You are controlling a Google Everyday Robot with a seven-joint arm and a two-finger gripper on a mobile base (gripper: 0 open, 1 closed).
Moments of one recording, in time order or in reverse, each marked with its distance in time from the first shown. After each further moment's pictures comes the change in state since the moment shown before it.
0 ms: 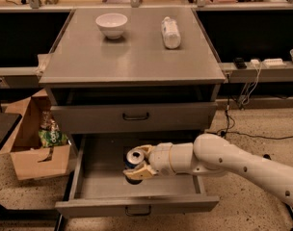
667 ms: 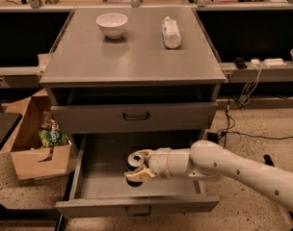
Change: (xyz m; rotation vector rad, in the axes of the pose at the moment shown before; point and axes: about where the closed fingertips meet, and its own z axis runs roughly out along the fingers) arm 0.032 -0.013 0.019 0.027 0.006 0.048
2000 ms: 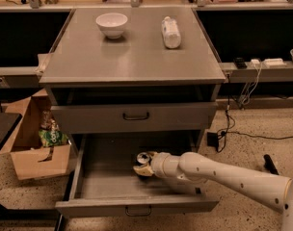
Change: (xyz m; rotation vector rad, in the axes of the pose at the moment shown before) arm 0.133 -0.112 0.072 0.256 0.073 0.101
